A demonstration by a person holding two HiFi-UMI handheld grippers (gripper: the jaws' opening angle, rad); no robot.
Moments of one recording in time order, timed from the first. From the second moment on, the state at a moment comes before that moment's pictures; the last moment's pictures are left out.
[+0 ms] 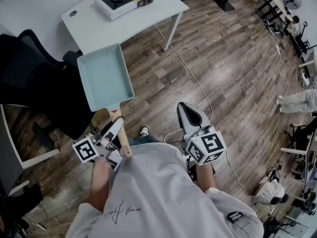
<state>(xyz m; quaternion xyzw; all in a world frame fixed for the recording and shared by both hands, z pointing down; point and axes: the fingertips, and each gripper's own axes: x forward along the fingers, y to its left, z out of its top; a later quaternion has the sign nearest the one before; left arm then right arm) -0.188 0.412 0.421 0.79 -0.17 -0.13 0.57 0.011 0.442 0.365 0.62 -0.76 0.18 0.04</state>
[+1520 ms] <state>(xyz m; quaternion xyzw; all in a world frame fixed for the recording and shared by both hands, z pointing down) -0.149 0.197 0.386 0.80 -0.14 -0.13 0.57 0.037 0.243 0.359 0.62 -0.75 0.21 0.03</state>
